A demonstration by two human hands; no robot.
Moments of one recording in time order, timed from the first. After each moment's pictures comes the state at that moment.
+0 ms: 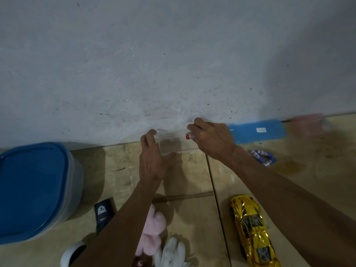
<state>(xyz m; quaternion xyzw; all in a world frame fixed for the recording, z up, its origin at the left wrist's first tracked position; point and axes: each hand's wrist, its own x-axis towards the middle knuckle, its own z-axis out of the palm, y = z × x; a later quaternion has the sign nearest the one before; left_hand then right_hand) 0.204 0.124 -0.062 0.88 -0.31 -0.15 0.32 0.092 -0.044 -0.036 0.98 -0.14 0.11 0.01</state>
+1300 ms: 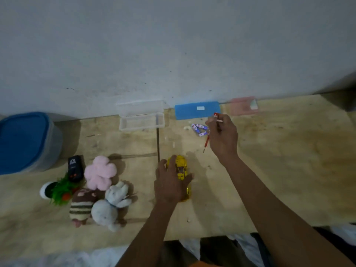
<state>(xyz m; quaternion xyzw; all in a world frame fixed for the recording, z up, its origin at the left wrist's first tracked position) -0.090 0.126 -0.017 0.91 -0.26 -0.27 0.19 -0.135 -0.055 0.030 0.66 -0.50 0.31 -0.47</state>
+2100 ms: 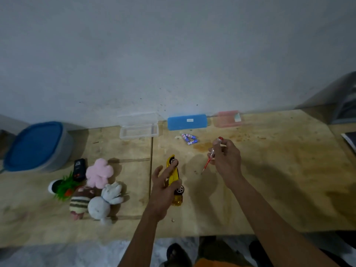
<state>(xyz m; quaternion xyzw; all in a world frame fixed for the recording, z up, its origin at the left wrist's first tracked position) -0.160 0.129 0.044 0.74 -0.13 -0.38 0.54 -0.241 -0.057 0.059 0.53 -0.49 0.29 -0.62</state>
